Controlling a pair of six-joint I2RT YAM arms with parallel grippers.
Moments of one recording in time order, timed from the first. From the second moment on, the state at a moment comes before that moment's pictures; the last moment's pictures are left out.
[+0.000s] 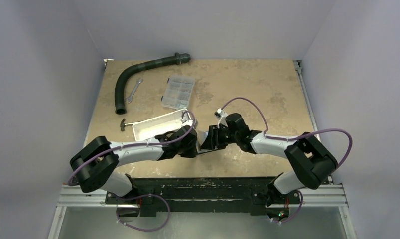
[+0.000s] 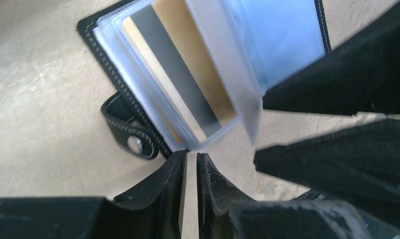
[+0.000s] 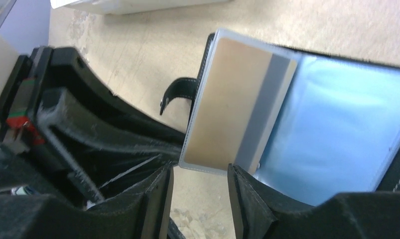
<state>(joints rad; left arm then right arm) -0.93 1.48 0.68 -0.12 -0.11 -0.76 0.68 1.46 0.57 0.22 -0.44 0.63</state>
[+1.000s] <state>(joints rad) -0.73 1.17 0.76 -0.39 -0.16 -0.66 0.69 1.54 0.64 0.33 -0.53 0.67</state>
